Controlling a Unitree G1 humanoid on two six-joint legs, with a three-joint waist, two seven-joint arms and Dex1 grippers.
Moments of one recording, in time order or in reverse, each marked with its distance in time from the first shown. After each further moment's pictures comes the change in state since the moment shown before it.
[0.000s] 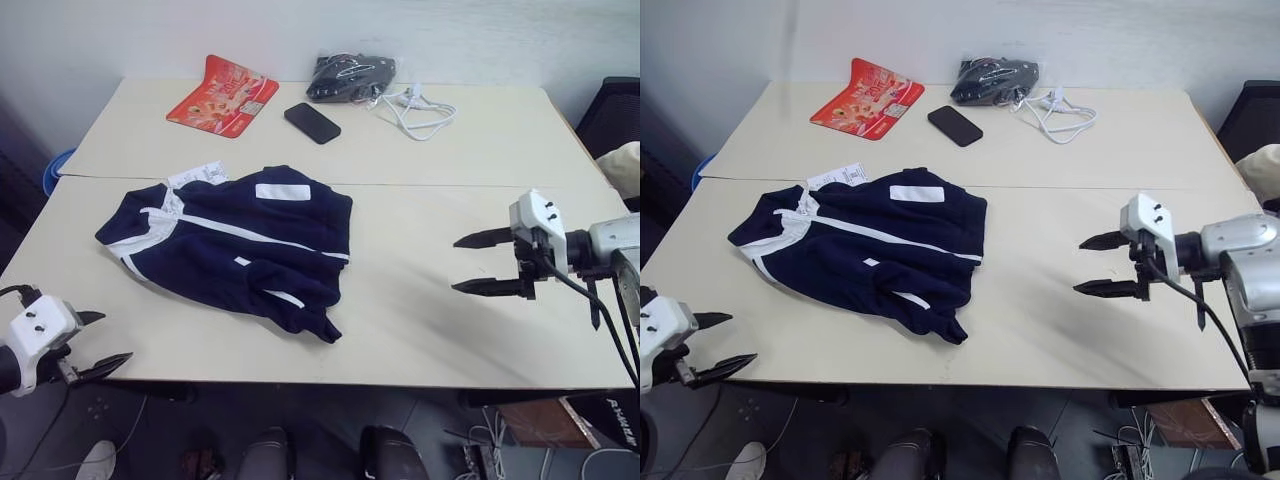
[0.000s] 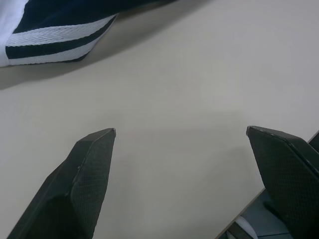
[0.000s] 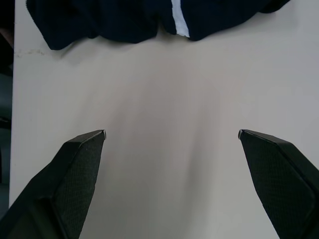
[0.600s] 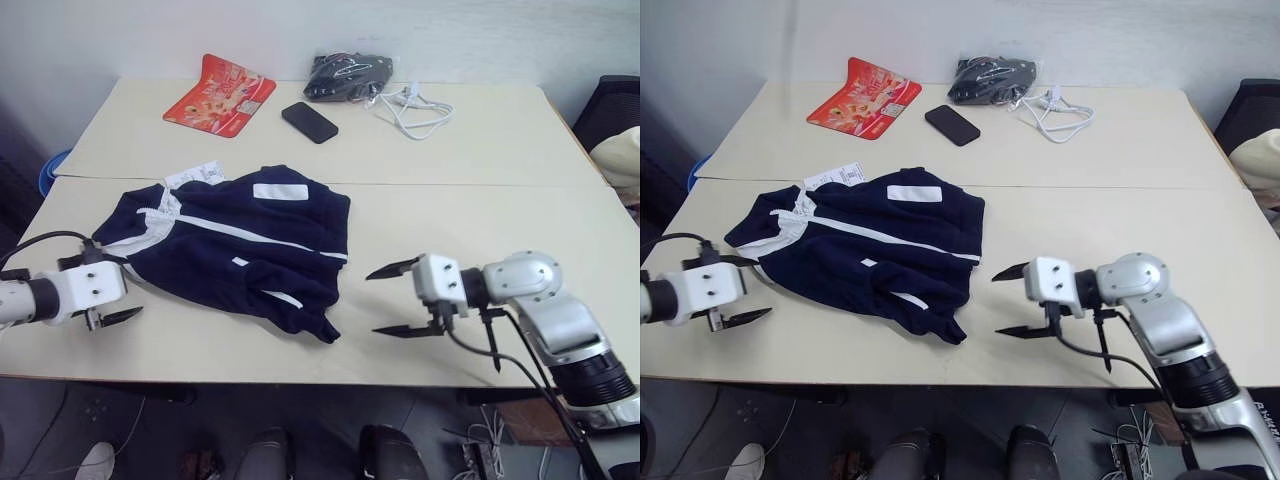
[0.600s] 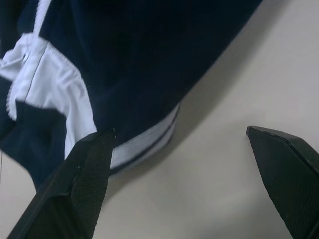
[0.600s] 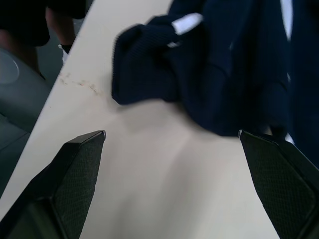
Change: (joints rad) left arm -0.555 0.149 -0.448 0.424 0.392 -0.542 0.132; right arm 0.109 0.312 0.226 -0.237 -0.193 -0.375 -0.170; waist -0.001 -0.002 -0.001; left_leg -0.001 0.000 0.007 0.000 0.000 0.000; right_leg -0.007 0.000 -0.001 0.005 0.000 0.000
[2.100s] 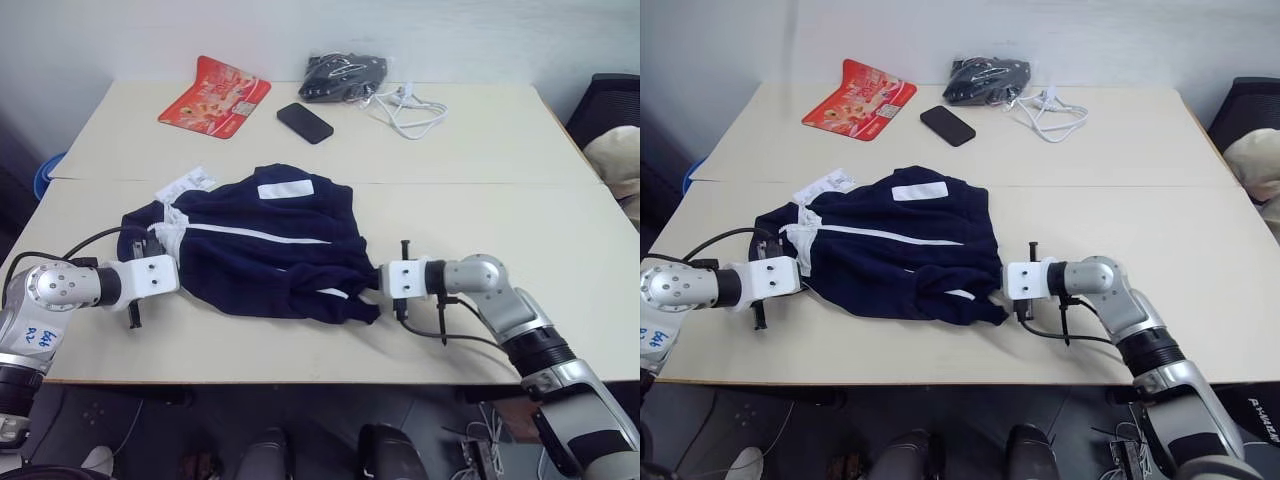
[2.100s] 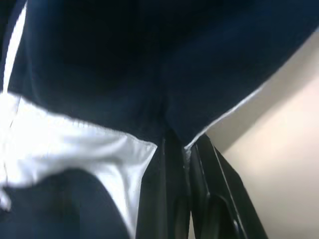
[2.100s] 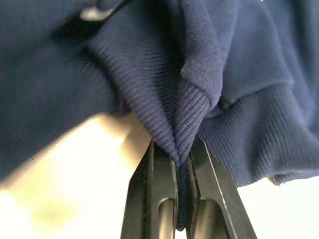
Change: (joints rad) left arm -0.085 -0.076 -0.169 -0.156 -0.040 0.234 -0.018; right arm -0.160 0.093 0.055 0.443 -0.292 -0.376 -0.259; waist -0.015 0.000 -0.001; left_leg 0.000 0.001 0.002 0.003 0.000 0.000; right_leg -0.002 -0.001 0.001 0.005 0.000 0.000
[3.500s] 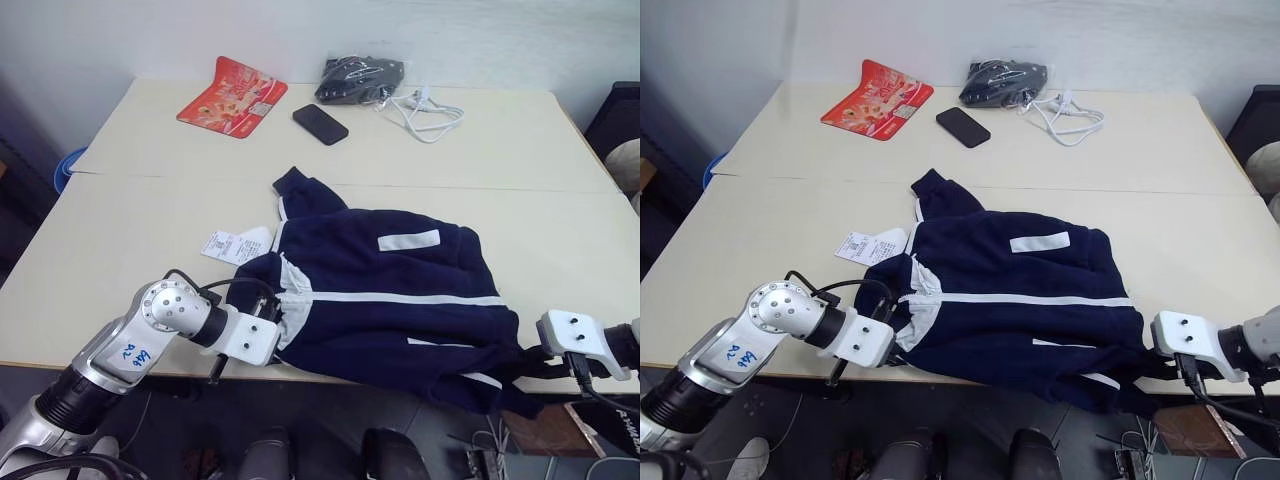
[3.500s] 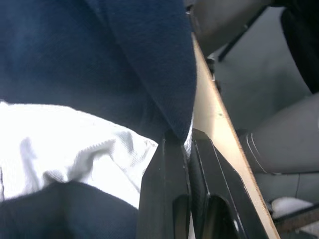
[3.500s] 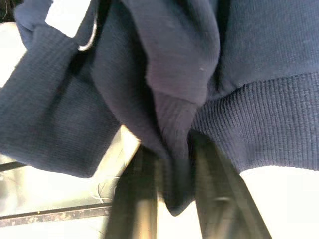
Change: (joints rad) left arm -0.047 -0.152 -0.322 -0.491 -0.120 0.245 -0.305; right arm 0.689 -0.648 -0.418 -0.324 0.367 0.378 0.401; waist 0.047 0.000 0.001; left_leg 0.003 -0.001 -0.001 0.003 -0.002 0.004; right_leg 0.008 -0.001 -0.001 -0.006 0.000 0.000
